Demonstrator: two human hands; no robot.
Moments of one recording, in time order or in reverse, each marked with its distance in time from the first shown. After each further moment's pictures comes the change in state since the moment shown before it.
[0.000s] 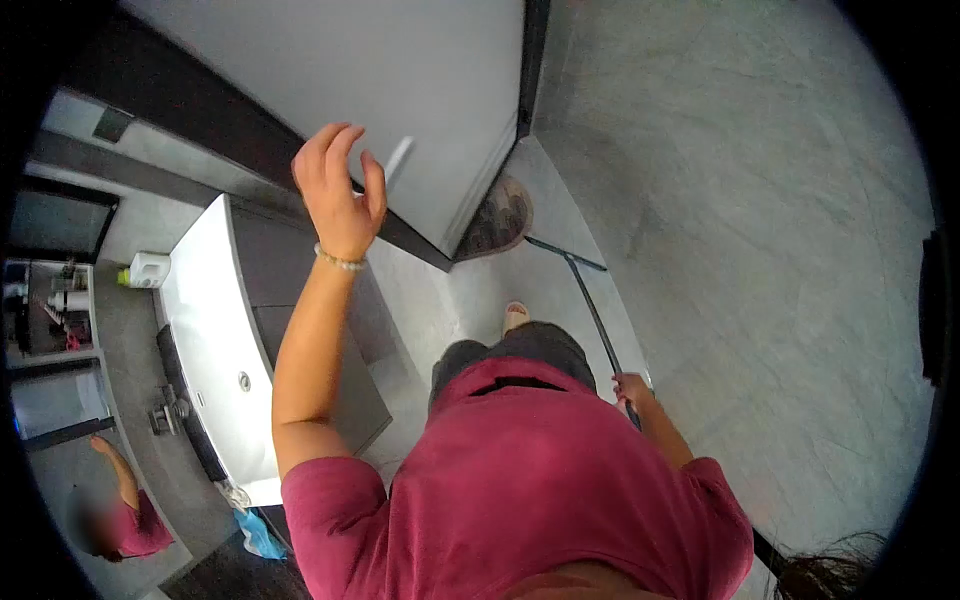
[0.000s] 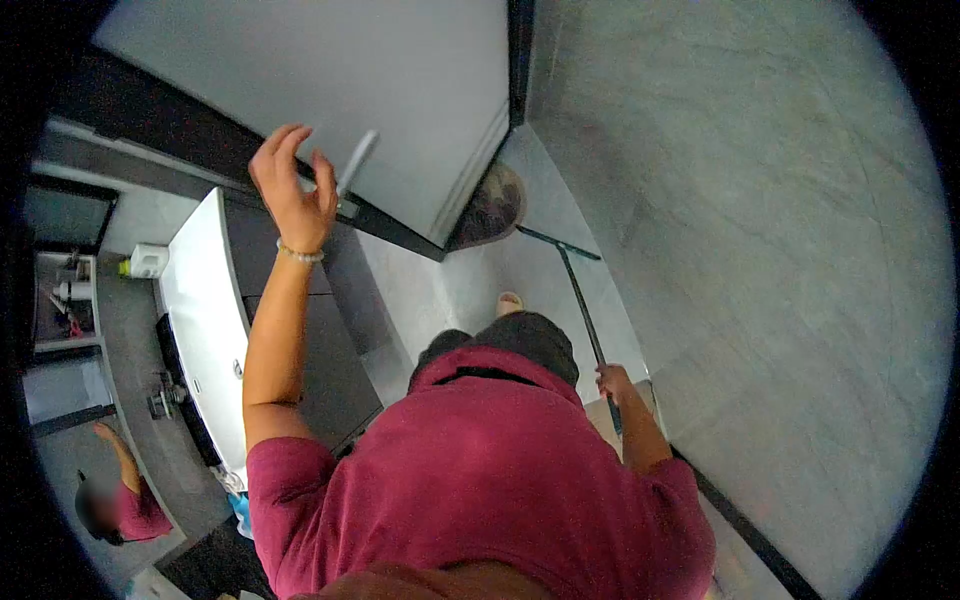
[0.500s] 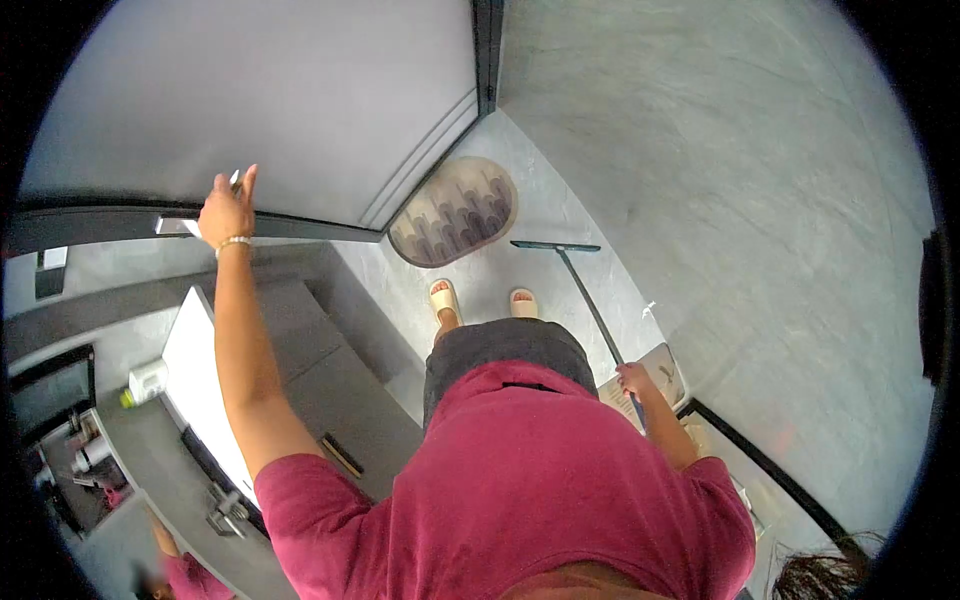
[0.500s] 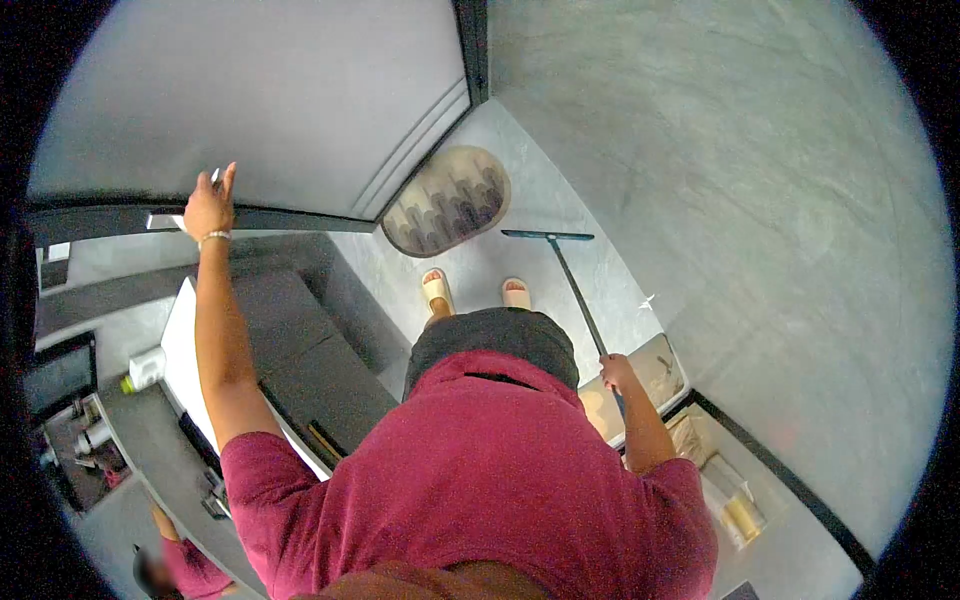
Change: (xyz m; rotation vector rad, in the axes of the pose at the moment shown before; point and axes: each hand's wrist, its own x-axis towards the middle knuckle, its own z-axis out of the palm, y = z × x) left_hand 0.010 -0.245 0.153 0.591 -0.726 -0.443; right_hand 0.007 -0.079 0.040 0.039 0.060 0.157
